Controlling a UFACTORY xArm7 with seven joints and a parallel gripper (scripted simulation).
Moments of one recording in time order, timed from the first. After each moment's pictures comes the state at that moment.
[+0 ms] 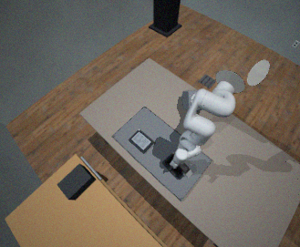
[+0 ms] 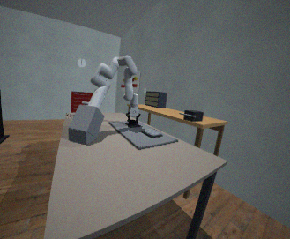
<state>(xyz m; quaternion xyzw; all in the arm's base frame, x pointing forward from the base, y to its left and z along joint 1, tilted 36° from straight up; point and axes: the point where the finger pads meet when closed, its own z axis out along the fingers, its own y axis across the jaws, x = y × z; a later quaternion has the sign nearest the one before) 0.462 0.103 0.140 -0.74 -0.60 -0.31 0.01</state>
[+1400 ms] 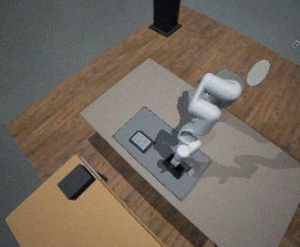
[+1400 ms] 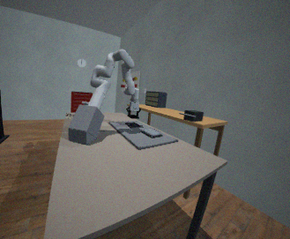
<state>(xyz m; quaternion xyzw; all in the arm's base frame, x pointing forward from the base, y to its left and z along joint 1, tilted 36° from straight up) 0.437 0.081 0.185 -0.74 -0.60 -0.31 0.01</state>
